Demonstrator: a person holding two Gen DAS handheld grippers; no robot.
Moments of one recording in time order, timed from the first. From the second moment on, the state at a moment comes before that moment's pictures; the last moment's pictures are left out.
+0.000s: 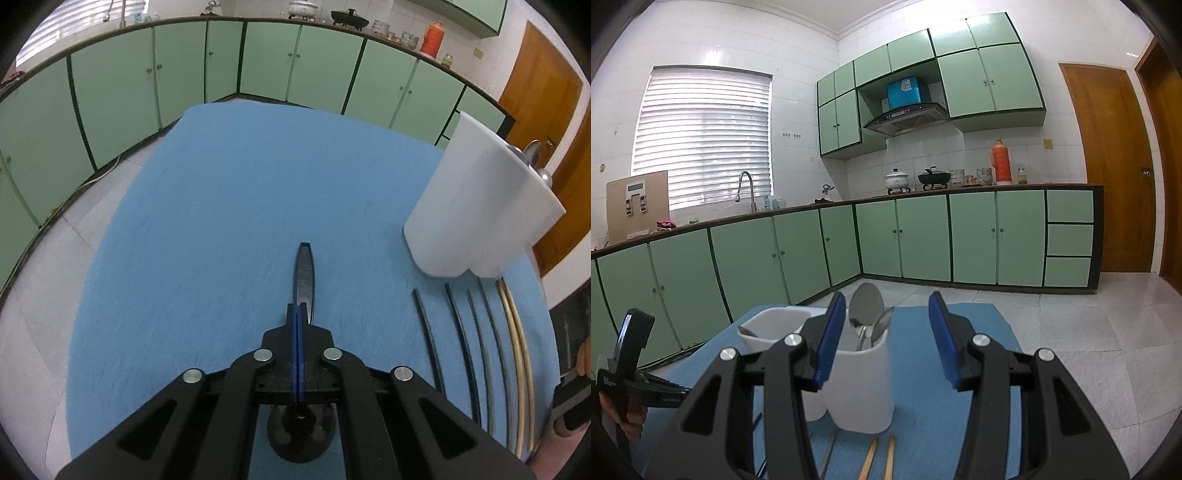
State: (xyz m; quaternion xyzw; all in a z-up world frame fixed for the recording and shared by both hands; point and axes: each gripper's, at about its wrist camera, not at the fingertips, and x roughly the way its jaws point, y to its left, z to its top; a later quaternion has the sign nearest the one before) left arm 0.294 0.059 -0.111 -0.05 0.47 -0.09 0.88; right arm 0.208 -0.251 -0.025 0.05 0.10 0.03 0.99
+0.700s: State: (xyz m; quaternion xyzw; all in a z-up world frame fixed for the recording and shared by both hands) left arm 0.241 0.056 -0.116 -0.02 0.43 -0.06 0.90; right arm 0.179 -0.252 -0.024 0.06 0.11 0.03 0.99
